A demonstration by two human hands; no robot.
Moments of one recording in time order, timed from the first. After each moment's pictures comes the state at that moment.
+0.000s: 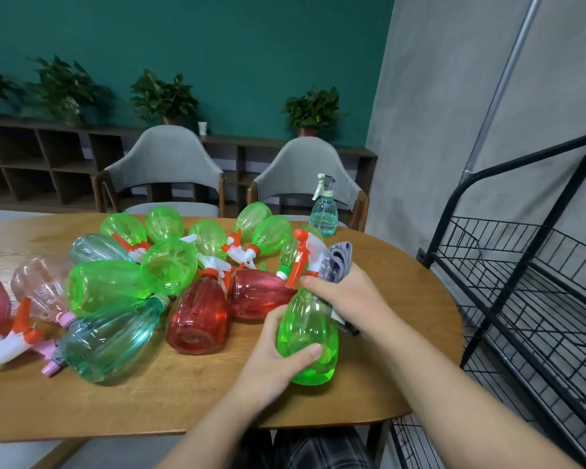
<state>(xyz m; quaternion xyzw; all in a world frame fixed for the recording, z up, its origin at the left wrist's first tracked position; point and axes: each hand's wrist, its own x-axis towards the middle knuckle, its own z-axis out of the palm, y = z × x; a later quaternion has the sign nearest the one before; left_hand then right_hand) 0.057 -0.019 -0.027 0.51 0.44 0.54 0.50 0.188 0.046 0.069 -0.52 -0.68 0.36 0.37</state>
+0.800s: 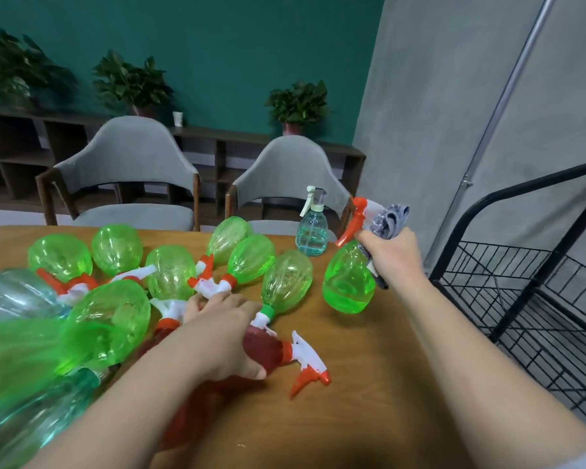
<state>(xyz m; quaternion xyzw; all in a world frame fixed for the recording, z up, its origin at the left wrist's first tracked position) -0.002 0.083 0.076 0.74 0.67 -0.05 0.10 0.223 0.198 0.114 -0.60 -0.53 0.27 0.54</state>
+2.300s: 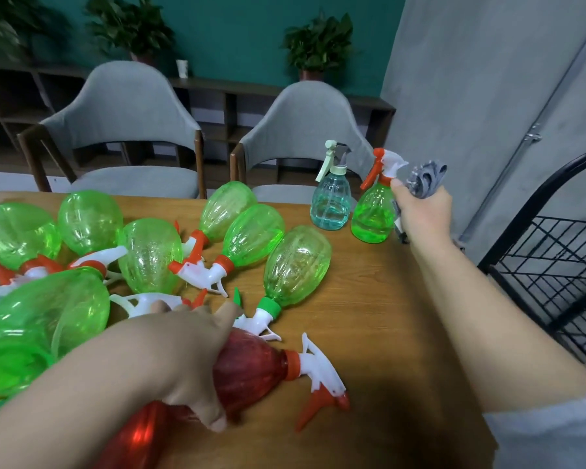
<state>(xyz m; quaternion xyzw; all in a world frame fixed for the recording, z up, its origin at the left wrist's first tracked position) -0.028 0.133 0.035 0.74 0.64 -0.19 0.10 0.229 0.314 0.073 -0.56 -0.49 0.26 0.62</state>
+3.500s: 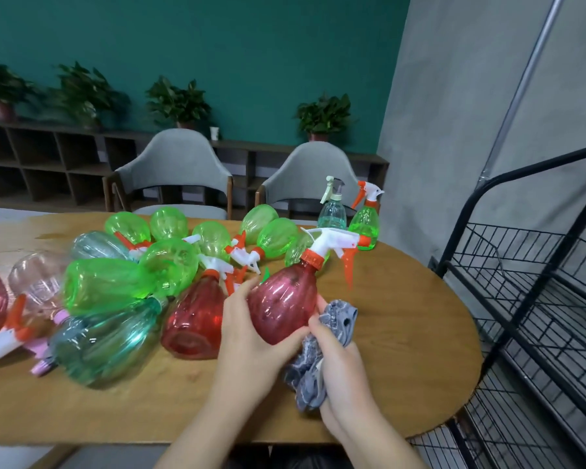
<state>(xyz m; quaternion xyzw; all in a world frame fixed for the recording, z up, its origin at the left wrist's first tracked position) 0.046 -0.021 -0.002 0.54 0.58 0.59 0.15 0.158 -0.011 0.013 -0.38 -0.35 0.66 0.55</state>
